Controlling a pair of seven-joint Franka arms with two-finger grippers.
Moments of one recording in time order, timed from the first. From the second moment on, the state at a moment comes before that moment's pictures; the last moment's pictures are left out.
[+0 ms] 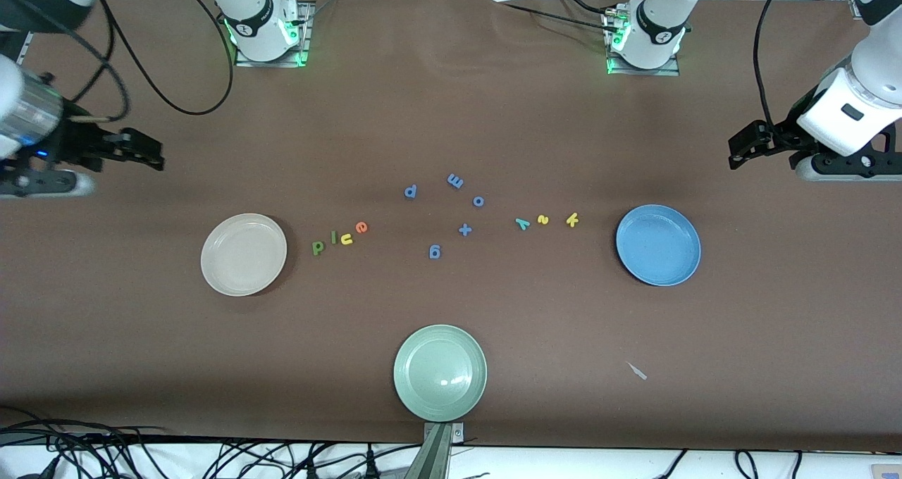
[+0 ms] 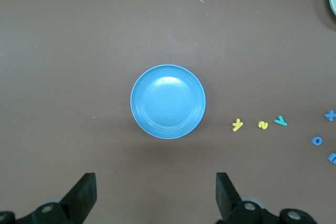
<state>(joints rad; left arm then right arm) 0.06 0.00 -0.14 -1.68 0.01 1.67 -0.10 0.12 0.18 0.01 -1.47 -0.01 1.54 0.05</state>
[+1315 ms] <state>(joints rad) -0.16 0.47 -0.24 -1.71 0.01 1.97 -0.09 0.29 0.70 0.01 -1.48 0.04 2.06 0.26</state>
